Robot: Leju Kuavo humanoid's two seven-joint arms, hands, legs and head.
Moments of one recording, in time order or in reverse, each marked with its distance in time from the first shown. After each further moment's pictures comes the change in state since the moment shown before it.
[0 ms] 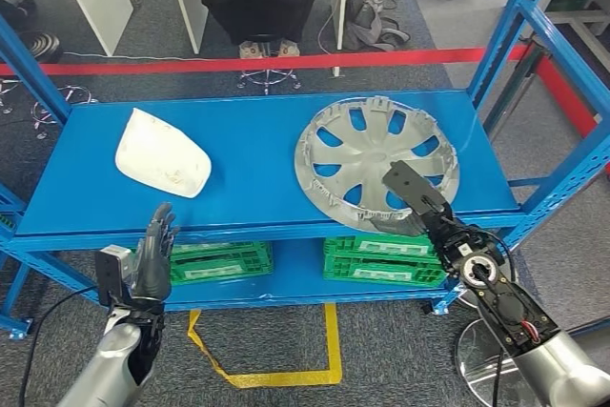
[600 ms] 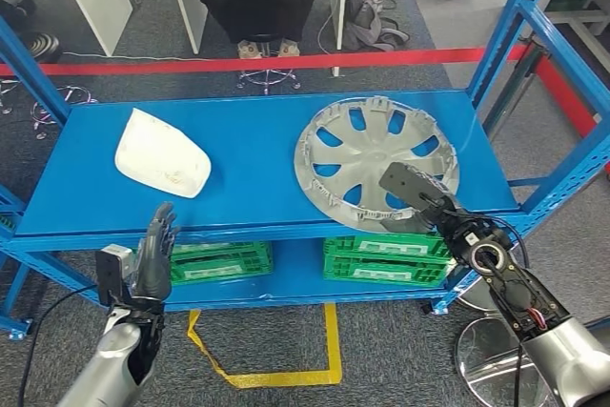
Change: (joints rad) left arm 0.000 0.000 0.000 -0.009 -0.010 -0.007 0.009; right arm -0.049 -0.045 -0.015 0.049 0.093 0.166 0.021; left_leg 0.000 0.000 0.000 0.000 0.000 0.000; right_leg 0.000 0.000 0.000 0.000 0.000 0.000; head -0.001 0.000
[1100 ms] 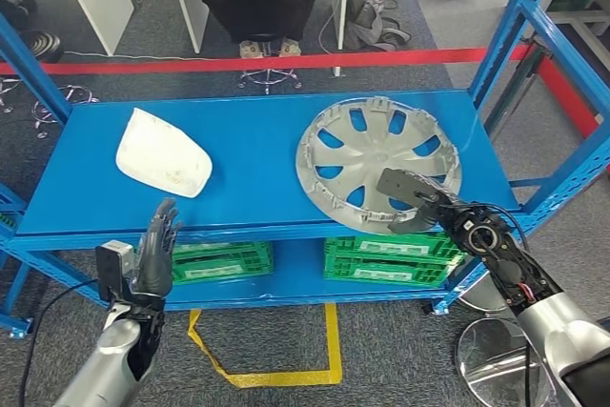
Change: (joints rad) left arm -0.013 -0.001 0.001 0.000 -0.005 -0.016 0.006; right arm -0.120 0.001 0.022 0.256 0.079 0.148 -0.103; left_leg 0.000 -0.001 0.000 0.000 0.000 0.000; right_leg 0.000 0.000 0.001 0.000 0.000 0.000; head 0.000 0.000
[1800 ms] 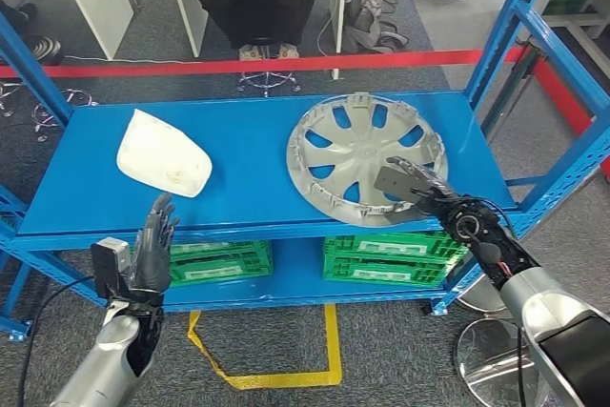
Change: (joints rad) left arm -0.014 -0.001 0.000 0.000 0.017 0.006 -0.017; right arm -0.157 0.050 0.090 0.363 0.079 -0.099 -0.225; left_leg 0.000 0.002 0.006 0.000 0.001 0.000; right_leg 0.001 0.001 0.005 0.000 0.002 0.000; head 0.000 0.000
